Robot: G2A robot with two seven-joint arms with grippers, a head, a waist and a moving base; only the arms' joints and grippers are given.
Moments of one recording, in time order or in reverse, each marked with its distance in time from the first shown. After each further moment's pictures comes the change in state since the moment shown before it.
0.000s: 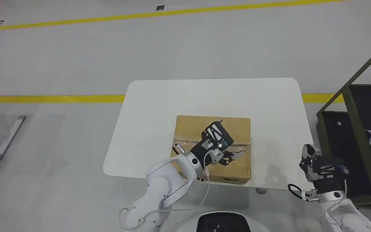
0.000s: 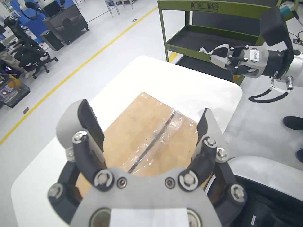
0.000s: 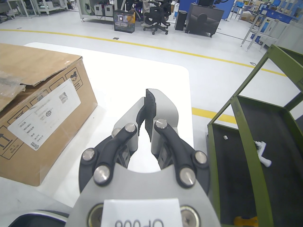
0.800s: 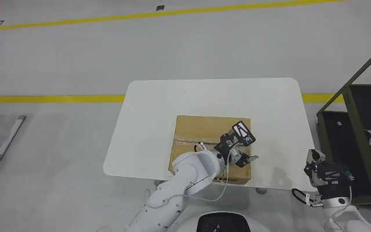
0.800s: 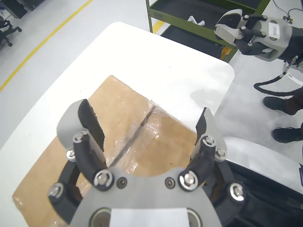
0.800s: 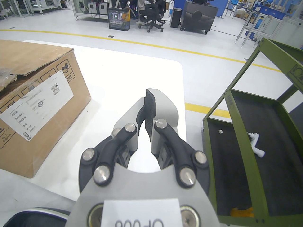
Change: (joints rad) left arm -0.195 -0.066 0.233 0.254 -0.104 0.129 -0.174; right arm -0.040 -0.003 0.018 0.015 -0.004 0.010 -0.032
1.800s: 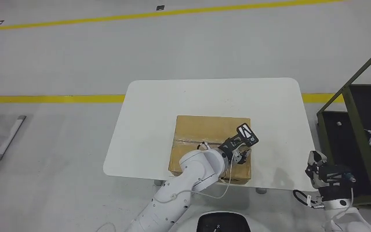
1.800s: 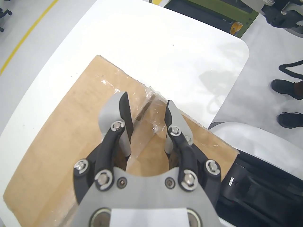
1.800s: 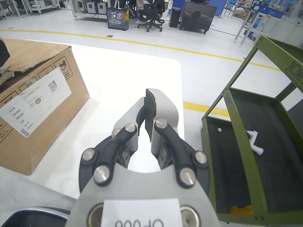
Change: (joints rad) left arm -0.034 -0.031 0.036 0.084 0.021 0.006 -0.075; right arm -0.008 -0.003 0.009 0.010 0.002 -0.006 -0.015
